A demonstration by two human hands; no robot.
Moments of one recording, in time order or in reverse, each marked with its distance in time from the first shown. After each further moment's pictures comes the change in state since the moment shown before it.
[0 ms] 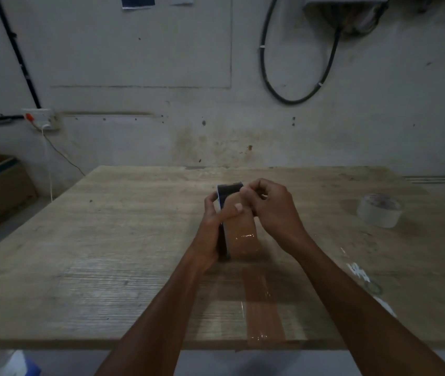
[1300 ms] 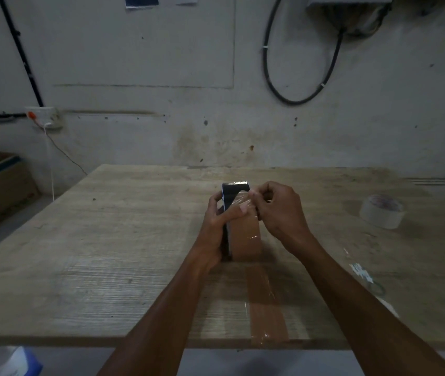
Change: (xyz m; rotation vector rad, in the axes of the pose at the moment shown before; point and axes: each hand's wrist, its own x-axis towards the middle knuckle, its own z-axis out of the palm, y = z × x) left_hand 0.002 0.002 0.001 -0.045 0.015 0.020; right_hand 0.001 0.004 0.001 -0.175 0.099 0.018
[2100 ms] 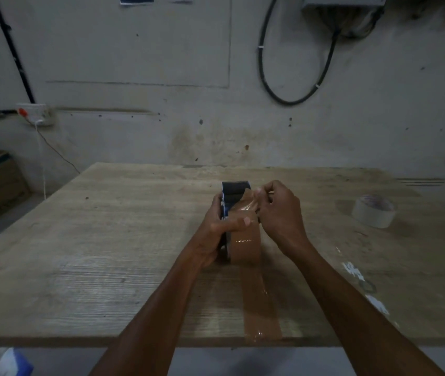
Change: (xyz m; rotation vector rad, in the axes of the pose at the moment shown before) left_hand -0.009 0.006 0.004 0.204 -0.150 0.027; right_hand -0.007 -0.003 -0.006 -0.047 0.083 0.068
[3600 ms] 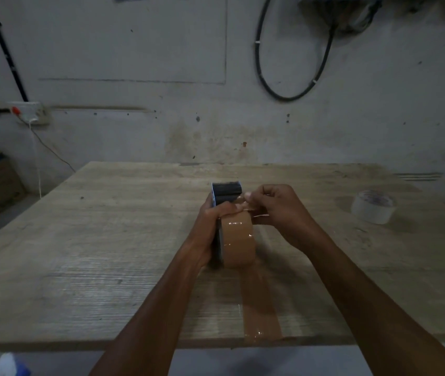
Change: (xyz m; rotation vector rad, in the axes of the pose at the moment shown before) left_hand 0.001 0.007 0.001 -0.117 0.117 -0.086; right_hand 0.008 0.004 -0.017 0.441 -0.404 0.179
